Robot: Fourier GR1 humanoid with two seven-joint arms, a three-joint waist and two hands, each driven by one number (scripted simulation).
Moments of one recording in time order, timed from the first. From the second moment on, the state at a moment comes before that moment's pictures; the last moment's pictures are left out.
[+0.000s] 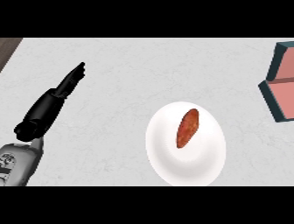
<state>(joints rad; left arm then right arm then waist) -0.26 0.34 -0.14 -1.52 -0.02 -0.12 -0.09 -0.60 -1.08 0.25 -1.03 0.22 0.26 -0.80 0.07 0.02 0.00</state>
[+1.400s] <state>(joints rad) -0.29 0.32 -0.13 -1.51 -0.04 -0.13 -0.08 -0.84 -0.83 0.26 -0.48 0.04 0.49 -0.83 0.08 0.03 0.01</state>
